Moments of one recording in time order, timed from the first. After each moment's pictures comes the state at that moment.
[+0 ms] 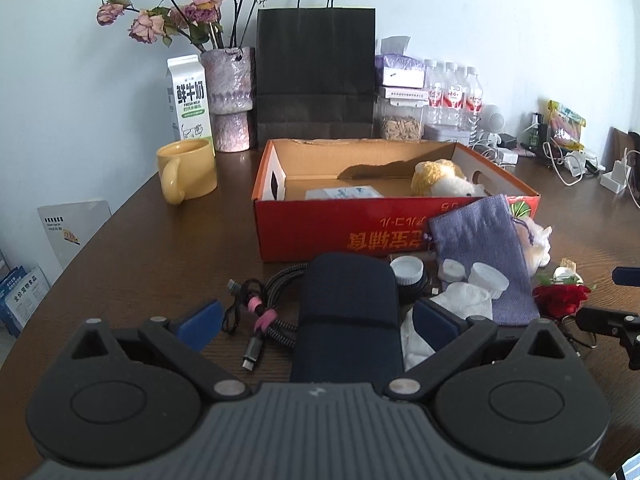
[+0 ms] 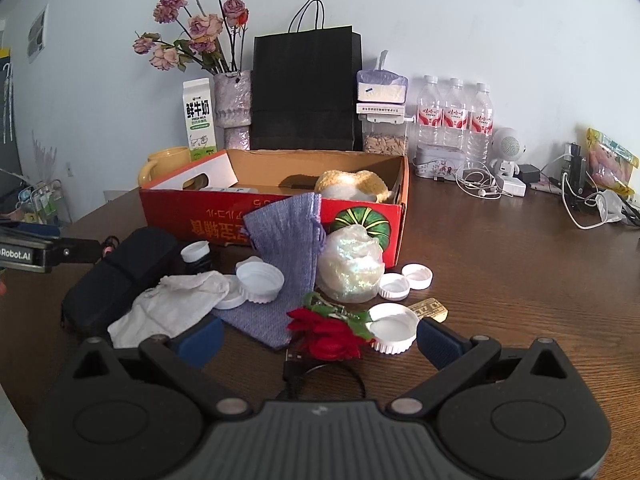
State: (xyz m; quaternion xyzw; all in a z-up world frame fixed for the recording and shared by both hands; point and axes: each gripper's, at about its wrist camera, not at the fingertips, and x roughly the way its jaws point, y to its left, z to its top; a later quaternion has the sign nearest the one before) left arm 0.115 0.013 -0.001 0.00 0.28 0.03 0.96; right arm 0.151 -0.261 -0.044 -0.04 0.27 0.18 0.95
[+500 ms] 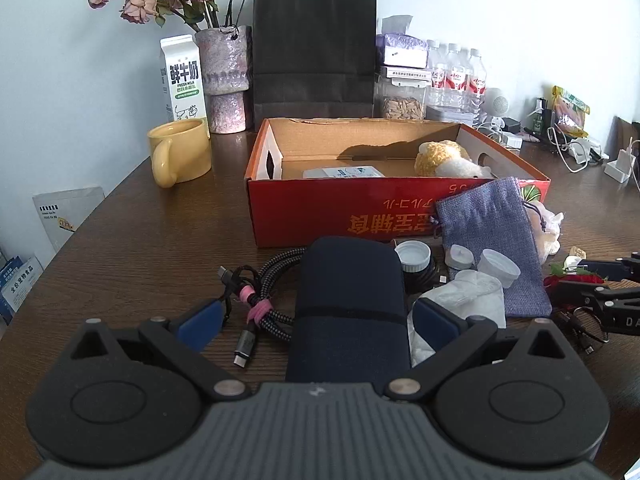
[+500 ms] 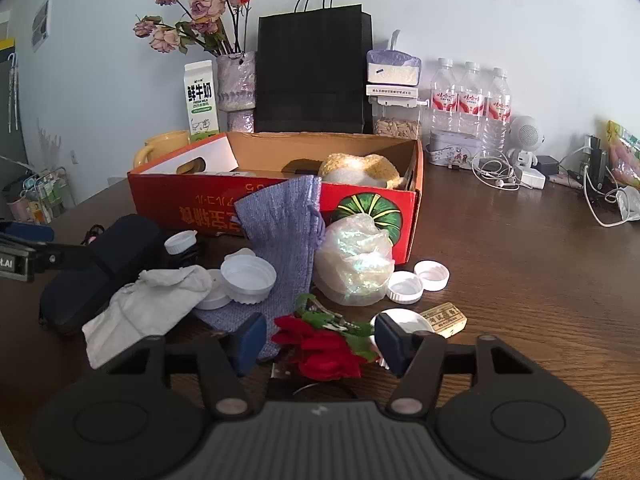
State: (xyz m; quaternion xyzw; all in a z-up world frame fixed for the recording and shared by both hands) left arm 0.132 0.013 -0.013 0.00 0.31 0.02 0.95; right arm 0.190 -0.254 -0.061 -0.04 0.29 0.20 0.94
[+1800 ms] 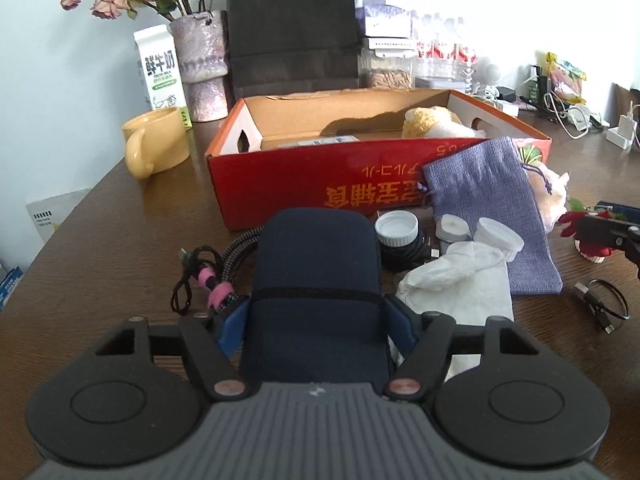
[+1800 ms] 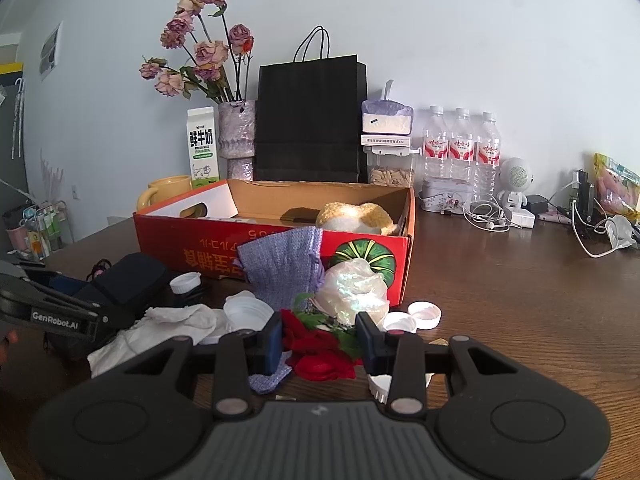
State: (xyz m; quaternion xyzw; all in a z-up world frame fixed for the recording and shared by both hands) left arm 0.149 -0.008 -0.036 0.03 0.33 0.02 0.94; right arm 0.170 -0.259 -0.054 -0.03 0.21 0.19 0.96
